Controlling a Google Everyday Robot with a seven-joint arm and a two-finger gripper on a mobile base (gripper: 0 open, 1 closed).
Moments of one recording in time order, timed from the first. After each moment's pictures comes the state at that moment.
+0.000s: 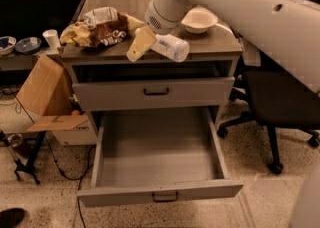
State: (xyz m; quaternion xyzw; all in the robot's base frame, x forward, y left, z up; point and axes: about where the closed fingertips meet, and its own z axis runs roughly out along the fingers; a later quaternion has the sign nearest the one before) arm 0.692 0.008 0.900 -0.44 0.84 0.03 0.31
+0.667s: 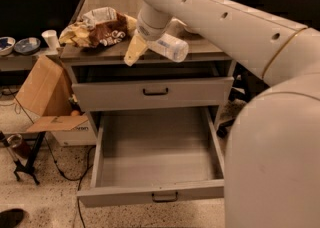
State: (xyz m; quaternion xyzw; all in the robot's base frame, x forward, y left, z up) arm 0.745 0.026 0.847 -0.44 0.86 -0.01 0.28
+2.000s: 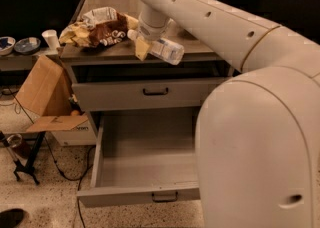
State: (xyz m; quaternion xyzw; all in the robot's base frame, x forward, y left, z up) arm 0.770 0.014 0.827 -0.42 0.88 -0.03 0.23
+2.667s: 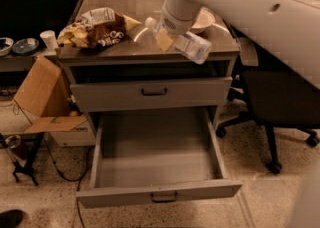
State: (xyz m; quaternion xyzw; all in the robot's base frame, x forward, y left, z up) arm 0.699 -0.045 0.891 -0.42 0.86 -0.06 0.27
